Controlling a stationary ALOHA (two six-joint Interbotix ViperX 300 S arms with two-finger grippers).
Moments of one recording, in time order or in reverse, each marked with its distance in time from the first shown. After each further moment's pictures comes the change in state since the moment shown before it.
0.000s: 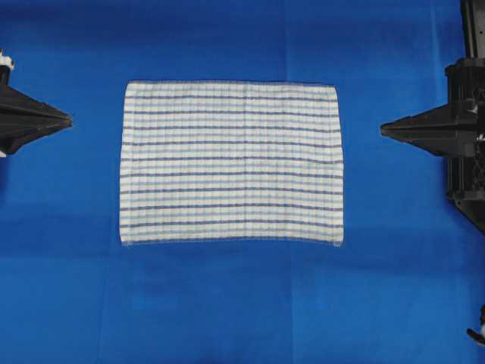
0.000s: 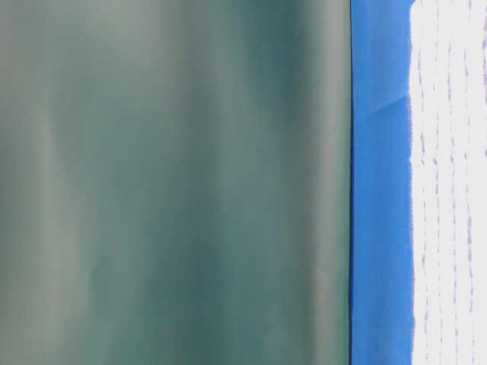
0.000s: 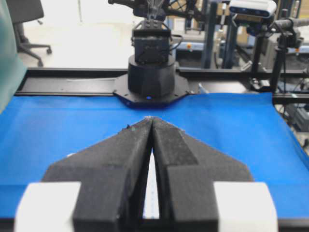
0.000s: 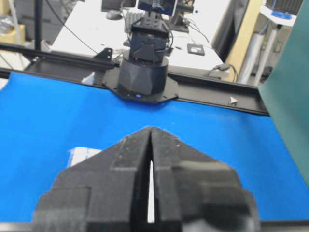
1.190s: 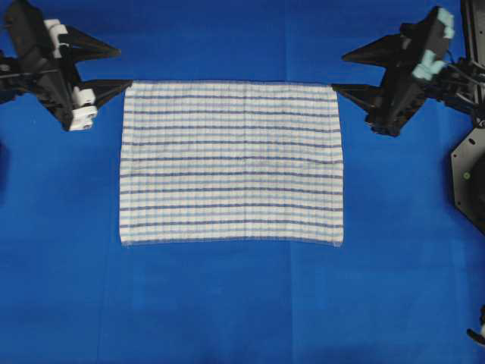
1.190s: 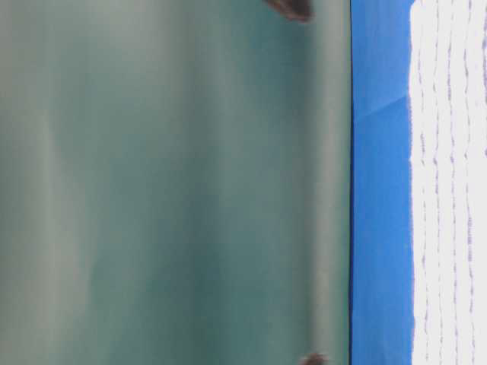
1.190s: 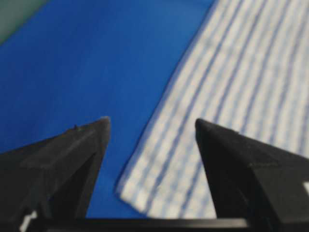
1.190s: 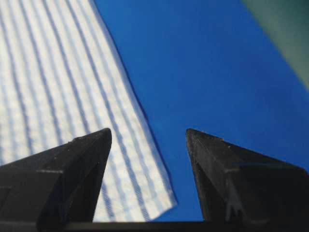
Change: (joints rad) left arm 0.431 0.652 0.008 -0.035 -0.126 0.005; right arm -0.434 0.555 -0.026 0.094 0.006 0.005
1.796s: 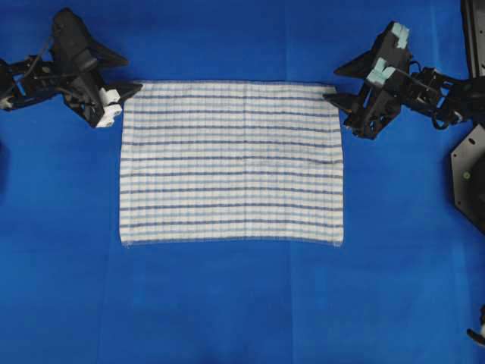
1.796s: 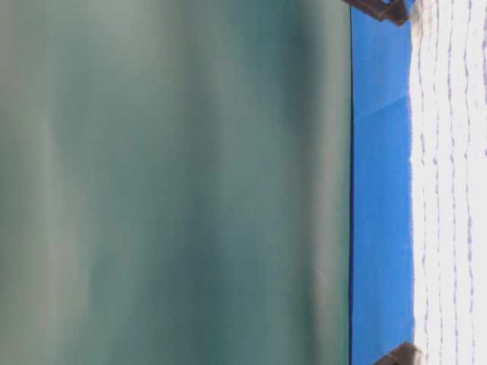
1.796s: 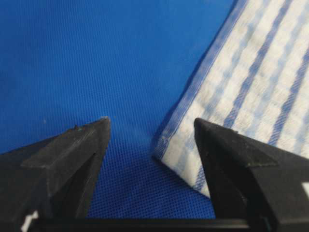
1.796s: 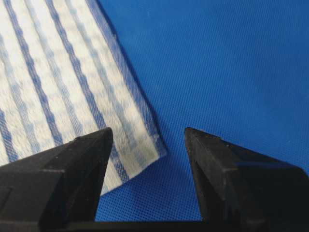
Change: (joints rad) left arm 0.071 0.400 -0.058 -0.005 -0.156 -0.014; right arm -0.031 0.373 -0.003 0.037 -0.195 0.000
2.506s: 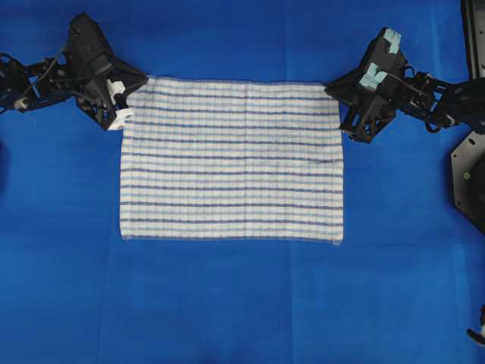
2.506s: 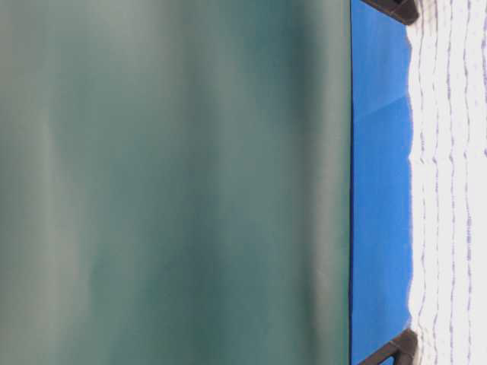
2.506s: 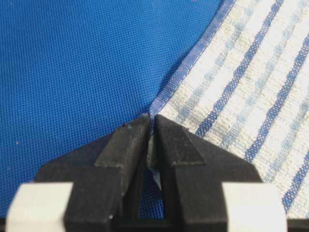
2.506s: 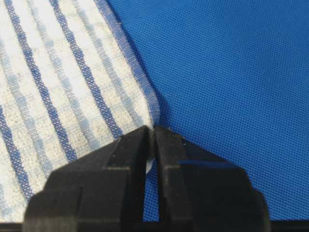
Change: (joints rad) left arm -0.028 0.054 -0.038 0.000 0.017 -0.005; right arm 0.017 0.046 -0.008 0.018 -0.025 0.000
